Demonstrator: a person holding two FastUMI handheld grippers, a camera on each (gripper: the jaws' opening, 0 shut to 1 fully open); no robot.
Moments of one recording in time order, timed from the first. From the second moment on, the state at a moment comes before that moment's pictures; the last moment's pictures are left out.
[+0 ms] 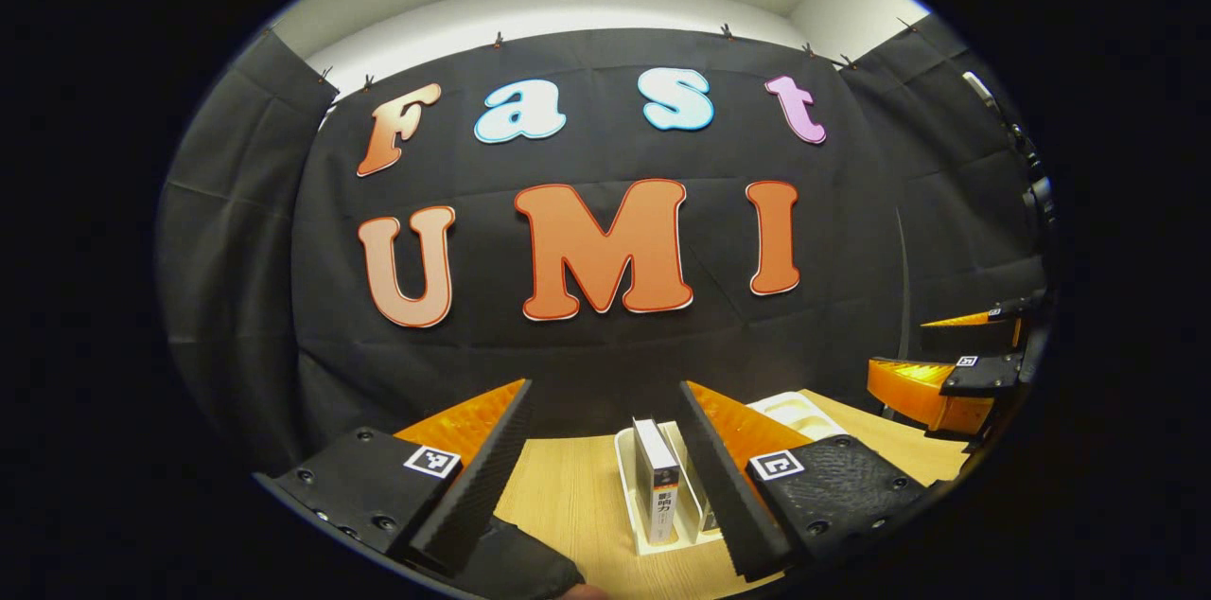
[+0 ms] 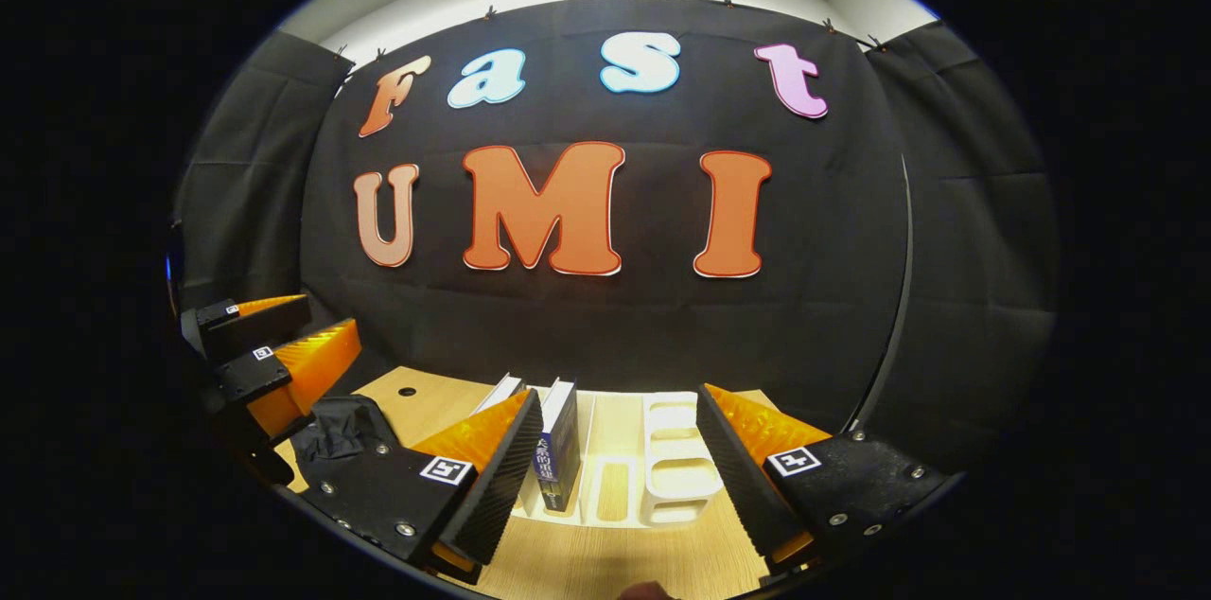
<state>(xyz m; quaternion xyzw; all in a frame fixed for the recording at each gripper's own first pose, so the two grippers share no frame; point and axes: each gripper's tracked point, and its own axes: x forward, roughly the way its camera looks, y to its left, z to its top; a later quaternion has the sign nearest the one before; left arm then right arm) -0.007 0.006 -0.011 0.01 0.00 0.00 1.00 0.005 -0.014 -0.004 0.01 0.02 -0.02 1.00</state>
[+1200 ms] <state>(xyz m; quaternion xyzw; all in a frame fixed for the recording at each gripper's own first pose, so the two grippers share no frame) -0.042 0.064 -0.200 0.23 0.19 0.04 0.95 0.038 -0.041 -0.026 -0.01 0.03 -0.01 1.00</state>
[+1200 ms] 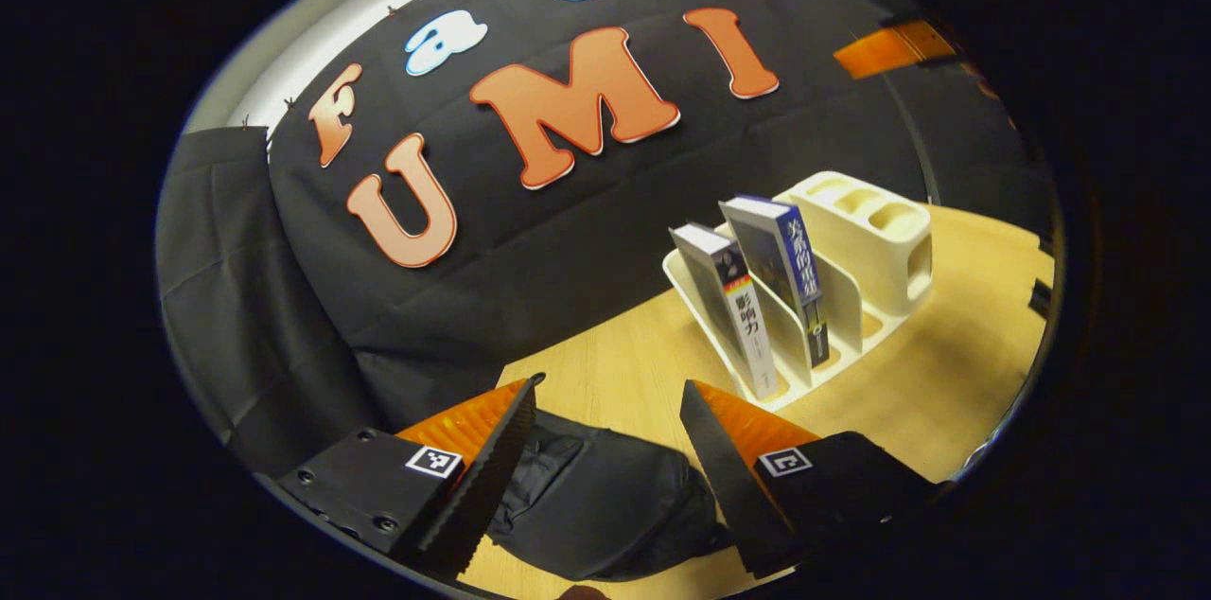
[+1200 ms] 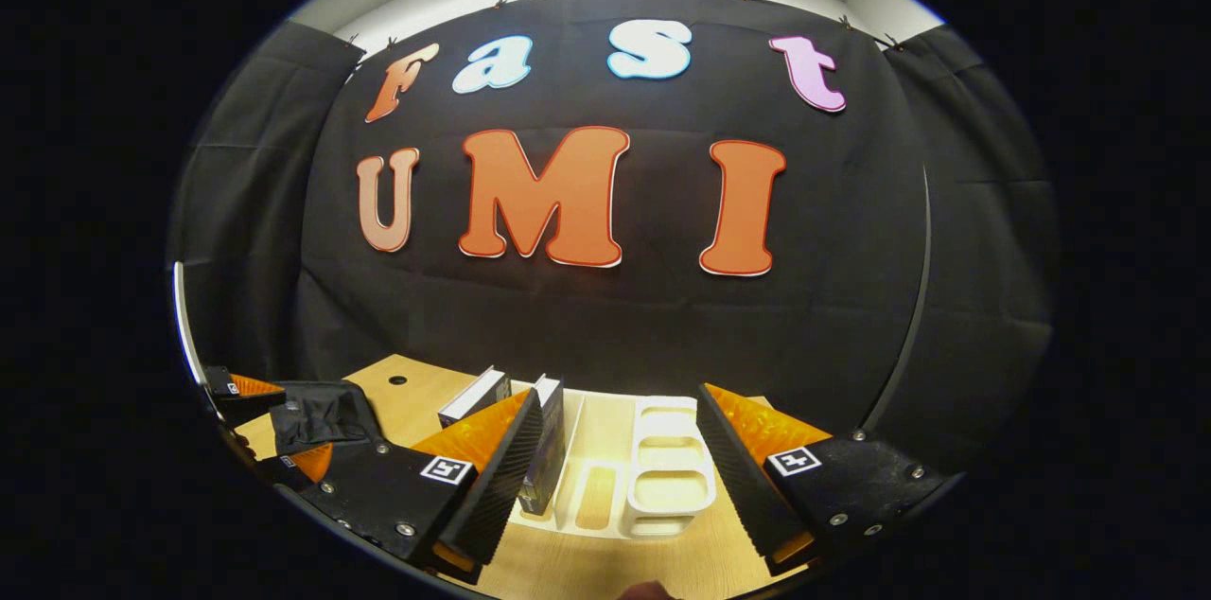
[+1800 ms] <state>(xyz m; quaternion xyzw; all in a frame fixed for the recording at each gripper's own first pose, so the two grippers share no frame) -0.079 0.095 -0.316 0.33 0.30 0.01 0.90 0.029 -0.060 -0.050 -0.01 0.06 -0.04 1.00</state>
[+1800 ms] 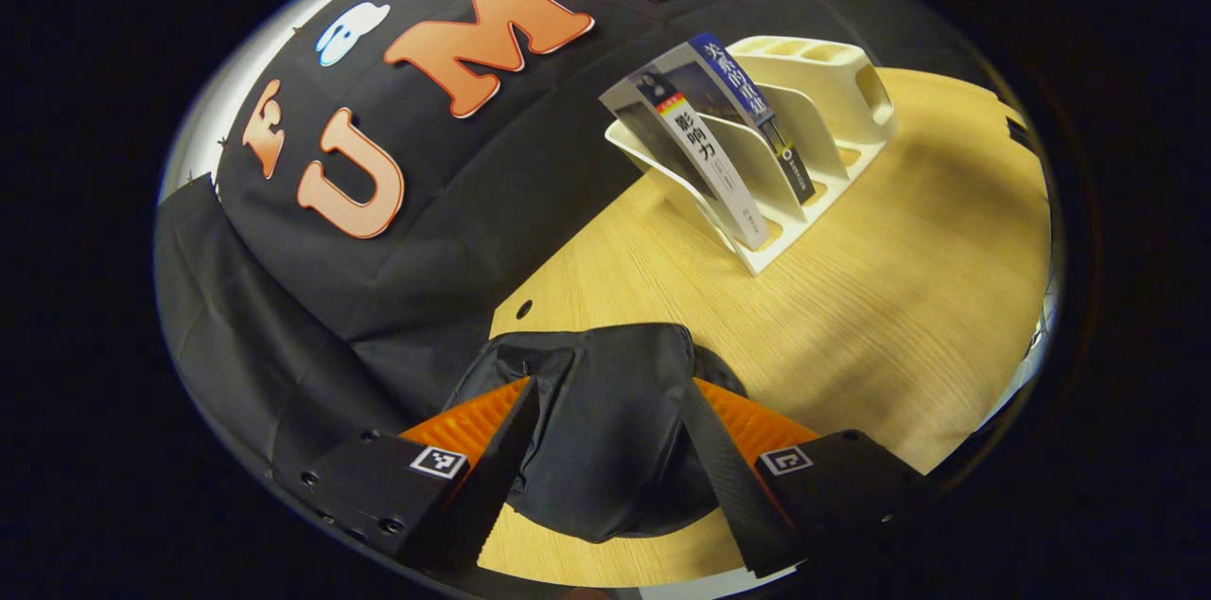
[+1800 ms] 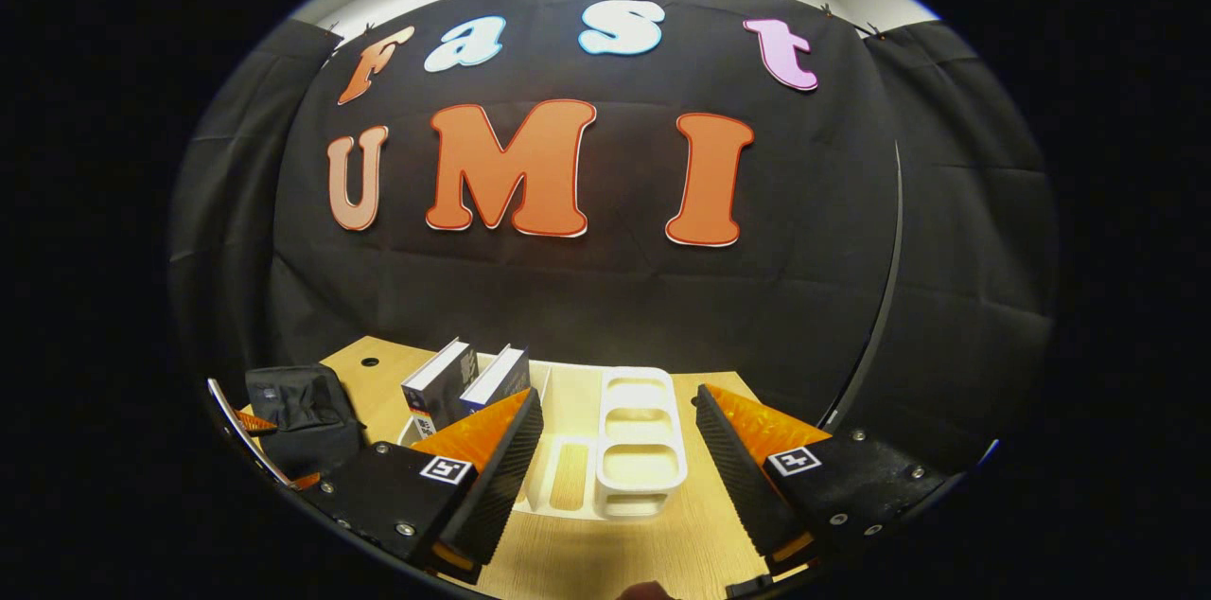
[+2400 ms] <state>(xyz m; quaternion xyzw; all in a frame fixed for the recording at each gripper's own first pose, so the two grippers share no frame) -0.088 0.138 -0.363 0.39 0.33 0.10 0.86 0.028 -0.057 -0.047 -0.02 0.06 -0.03 1.00</state>
